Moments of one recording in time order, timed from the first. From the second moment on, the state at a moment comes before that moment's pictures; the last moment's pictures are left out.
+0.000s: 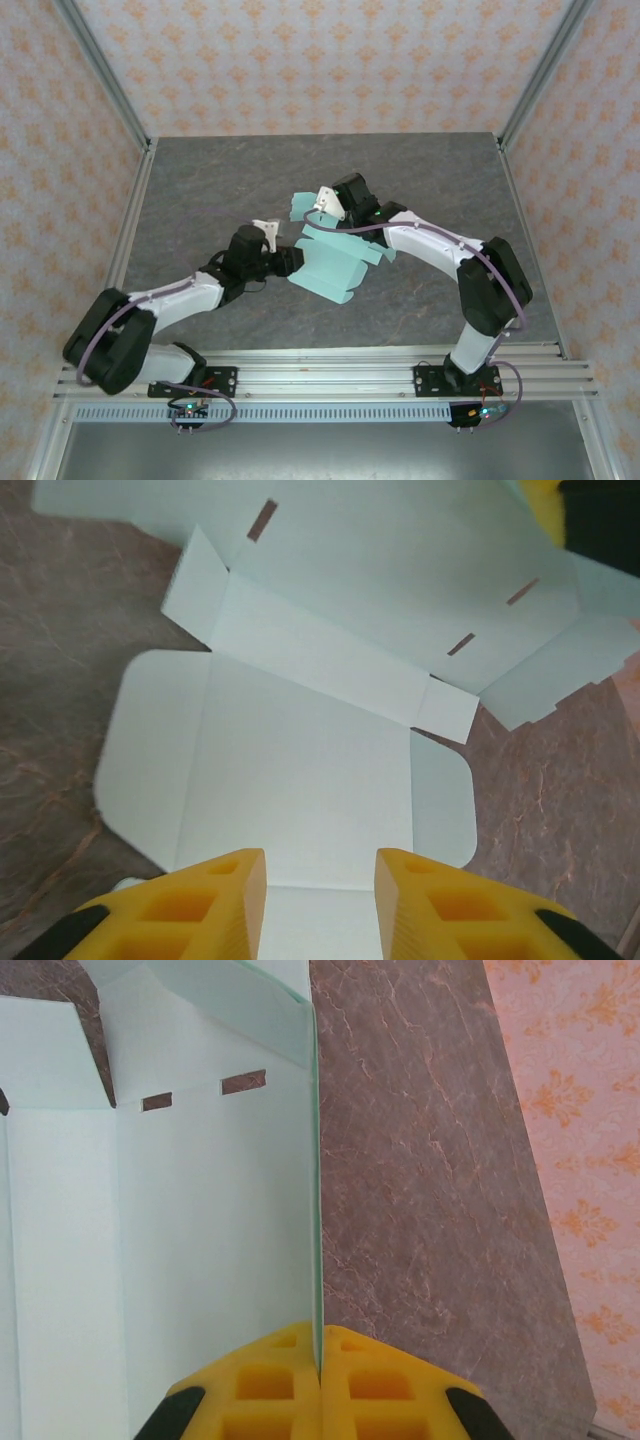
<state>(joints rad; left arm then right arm) -0.50 1.37 0.54 0.22 0.27 -0.61 0.66 1.71 1.24 -0.35 0.33 -0.70</state>
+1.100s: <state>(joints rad) -0.60 1.97 0.80 0.62 0.14 -0.74 0.71 1.68 1.13 -0.24 0.42 -0.63</state>
